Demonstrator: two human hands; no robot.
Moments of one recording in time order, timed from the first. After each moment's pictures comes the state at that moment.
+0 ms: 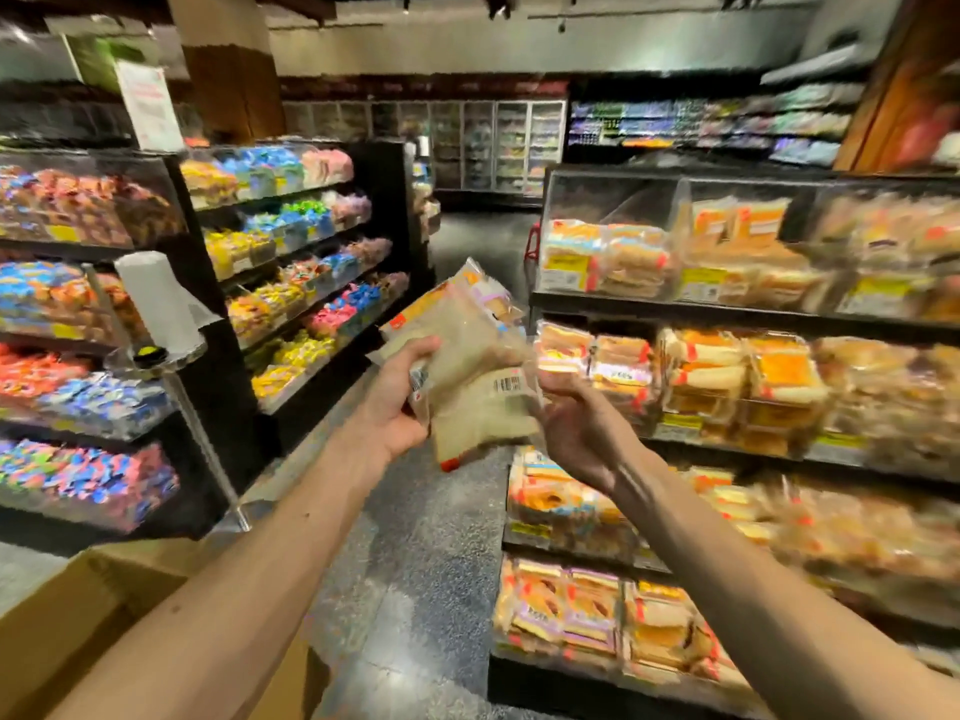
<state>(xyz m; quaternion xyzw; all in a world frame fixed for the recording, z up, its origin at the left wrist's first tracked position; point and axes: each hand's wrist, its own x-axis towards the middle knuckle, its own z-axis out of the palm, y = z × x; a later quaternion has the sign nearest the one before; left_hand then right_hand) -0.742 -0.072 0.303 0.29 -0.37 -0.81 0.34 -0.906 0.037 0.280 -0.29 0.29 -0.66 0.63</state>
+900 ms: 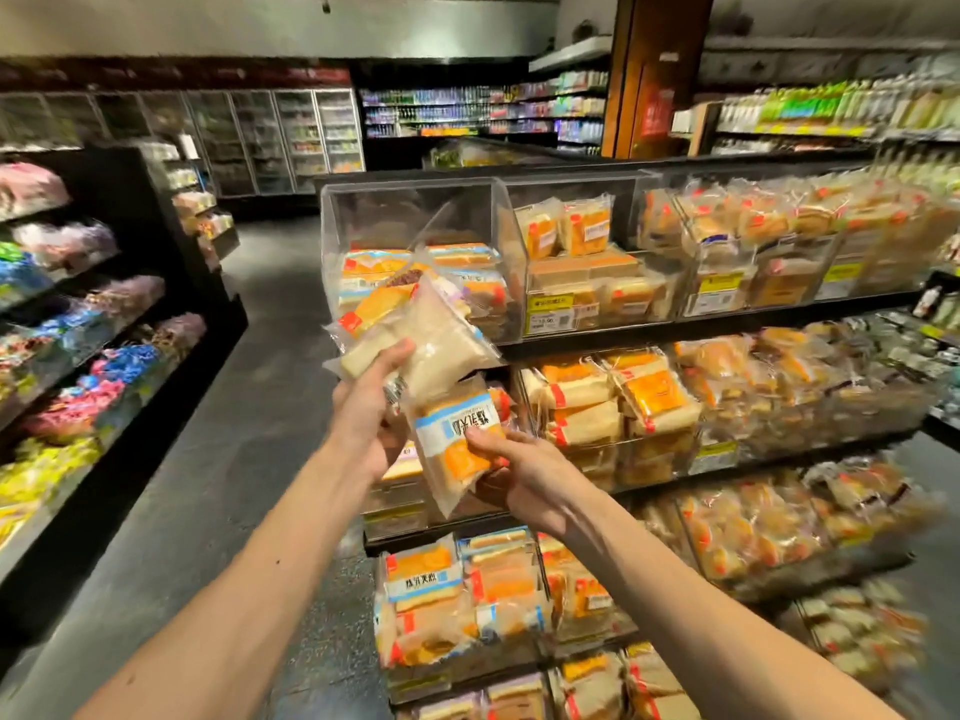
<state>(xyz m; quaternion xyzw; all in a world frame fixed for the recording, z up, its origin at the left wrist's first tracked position) -1.062 -0.217 0.304 0.27 -0.41 -0.81 0.34 -1.145 -0.083 0.245 -0.11 0.48 -0.73 0.47</state>
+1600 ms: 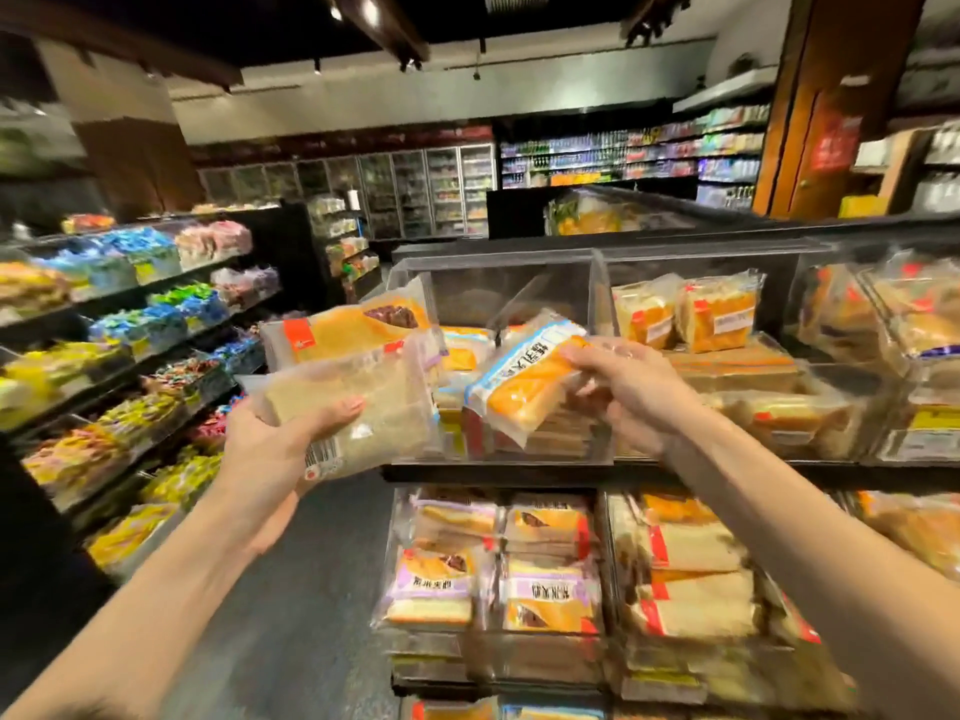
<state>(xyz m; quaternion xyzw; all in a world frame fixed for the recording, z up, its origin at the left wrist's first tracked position) -1.075 -0.297 0.363 0.25 -0.57 -0.60 0.50 -1.337 -0.176 0.370 -0.27 0.51 -0.73 0.35</state>
